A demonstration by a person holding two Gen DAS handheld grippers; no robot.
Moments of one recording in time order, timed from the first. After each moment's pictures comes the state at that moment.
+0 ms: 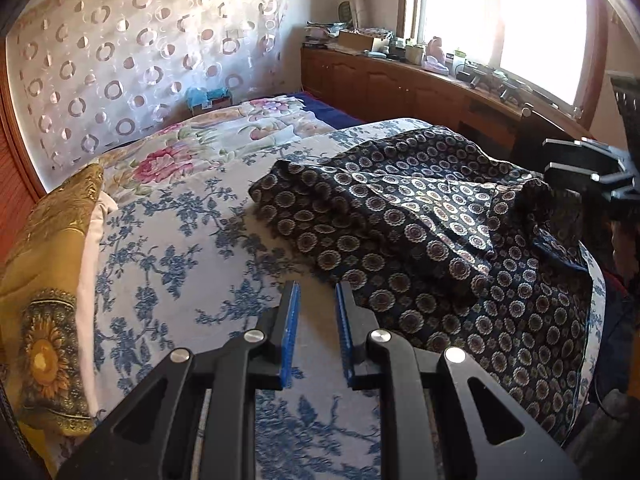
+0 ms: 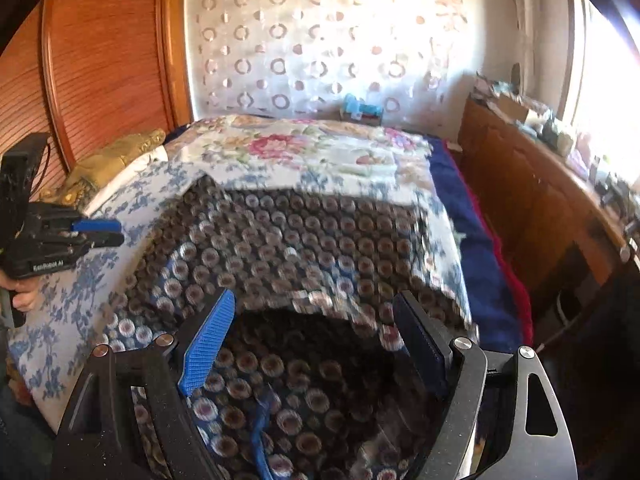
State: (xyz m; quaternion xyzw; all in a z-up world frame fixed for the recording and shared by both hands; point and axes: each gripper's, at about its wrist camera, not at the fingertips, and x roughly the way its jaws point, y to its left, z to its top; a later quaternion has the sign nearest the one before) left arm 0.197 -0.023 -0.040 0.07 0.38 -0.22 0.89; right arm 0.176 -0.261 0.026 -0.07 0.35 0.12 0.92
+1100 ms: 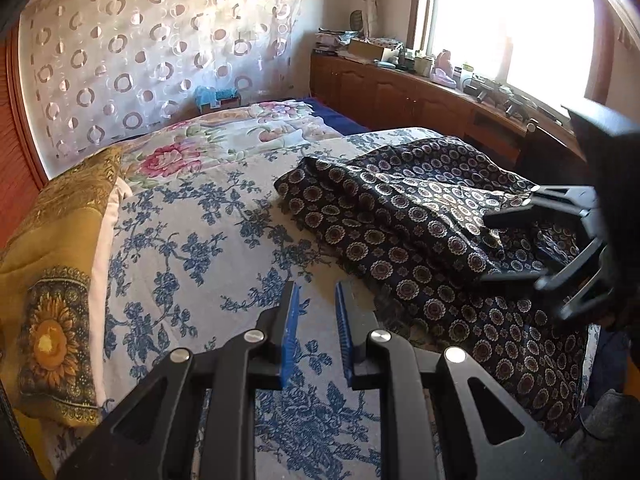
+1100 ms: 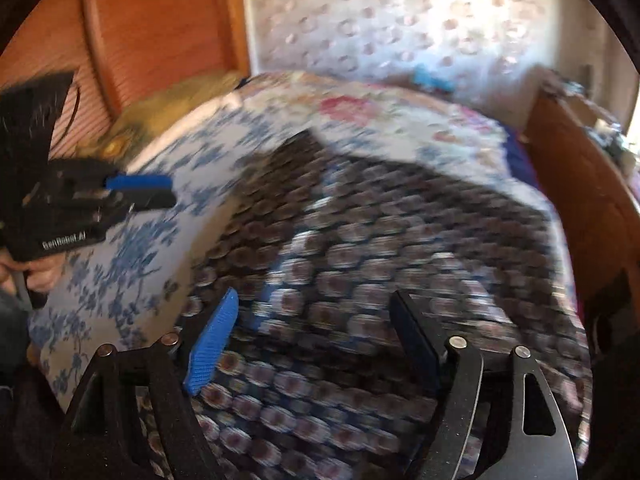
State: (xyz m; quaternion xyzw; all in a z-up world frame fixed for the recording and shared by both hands) left arm 0.197 0.004 -0.046 0.04 0.38 -0.22 0.90; right arm 0.208 -0.160 -0.022 -0.11 0.43 0.23 0.87
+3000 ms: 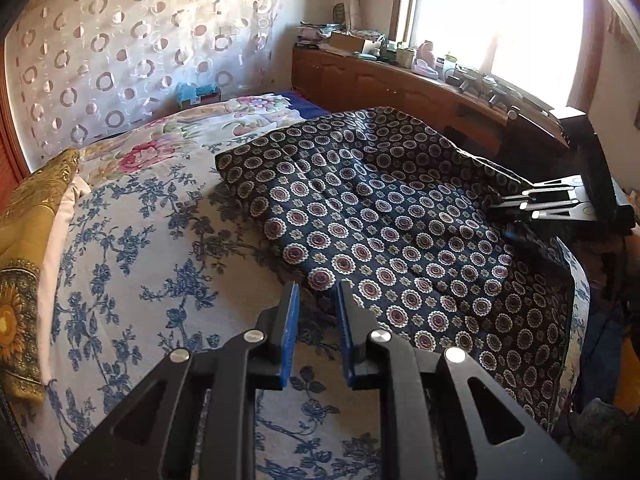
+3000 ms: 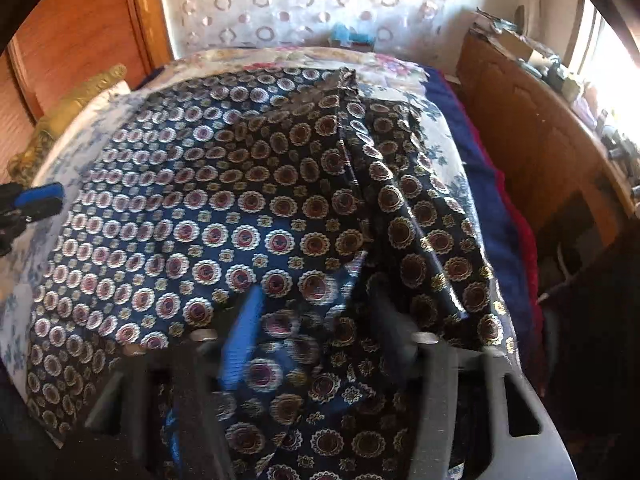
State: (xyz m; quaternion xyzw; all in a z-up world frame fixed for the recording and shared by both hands) left arm 0.179 -0.056 -0.056 0.05 0.39 -0.24 0.89; right arm 0.204 -0.297 -0.040 -0.07 0.48 0.11 0.87
